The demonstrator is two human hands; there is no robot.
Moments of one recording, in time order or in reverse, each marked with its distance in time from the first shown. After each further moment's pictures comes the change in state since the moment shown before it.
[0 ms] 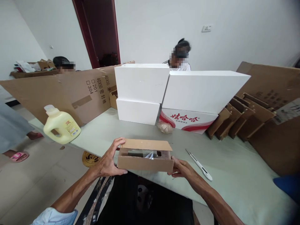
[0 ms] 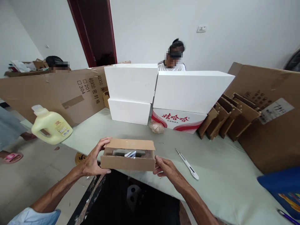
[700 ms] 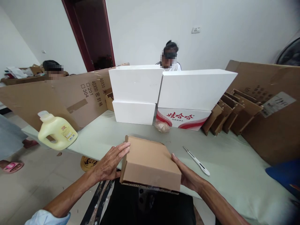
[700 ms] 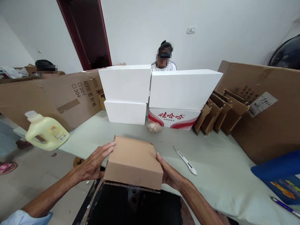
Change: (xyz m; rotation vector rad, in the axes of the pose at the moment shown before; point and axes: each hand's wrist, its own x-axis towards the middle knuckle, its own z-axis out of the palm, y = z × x) left_hand -0.001 -0.007 0.000 0.412 -0.174 0.262; right_hand -0.003 0.018 0.006 0.455 -0.208 0.240
